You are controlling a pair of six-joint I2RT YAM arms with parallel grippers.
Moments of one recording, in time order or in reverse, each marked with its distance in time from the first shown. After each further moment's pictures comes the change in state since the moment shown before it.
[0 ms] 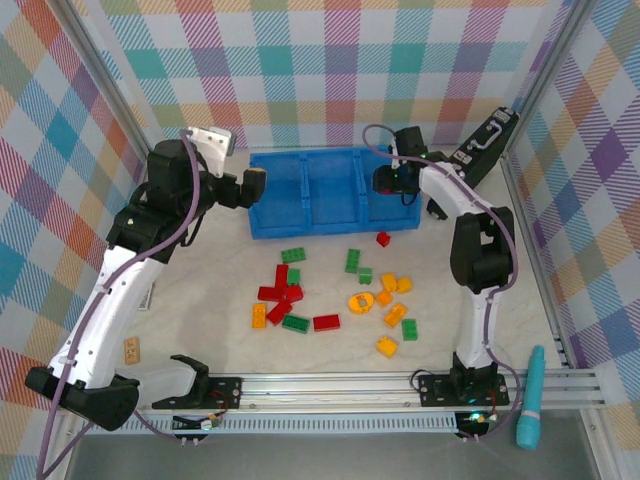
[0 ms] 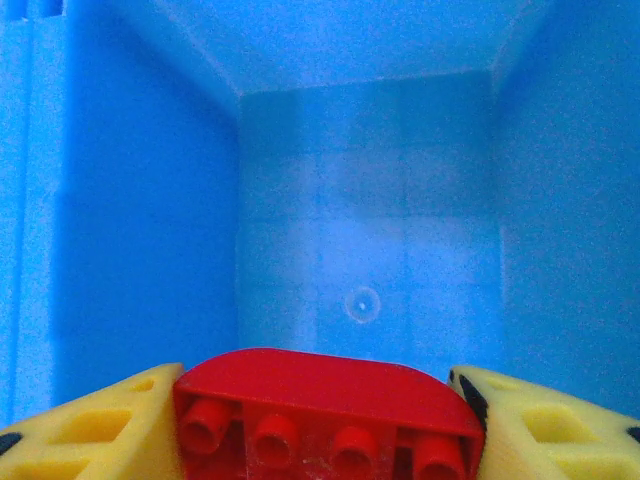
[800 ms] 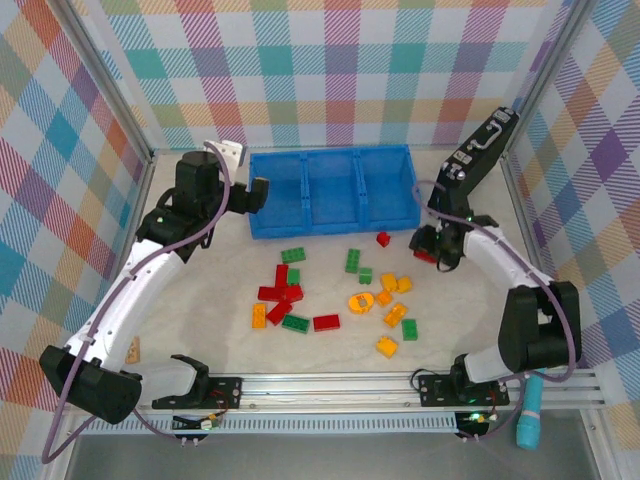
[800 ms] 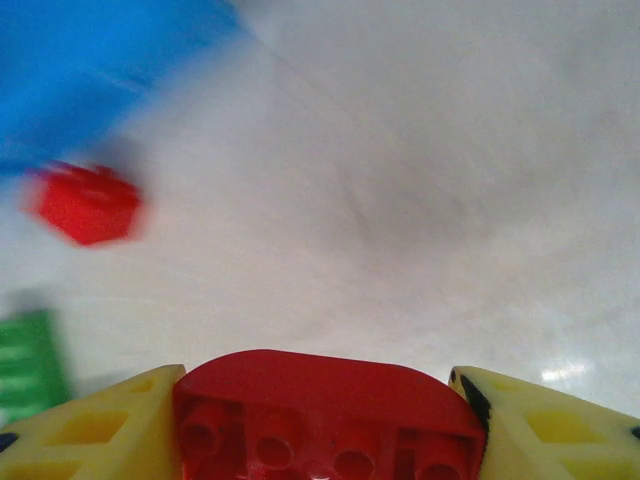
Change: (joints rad) left arm 0.000 0.035 -0.182 0.162 -0.125 0.015; right arm -0.112 -0.656 -0.753 -0.034 -0.023 0.278
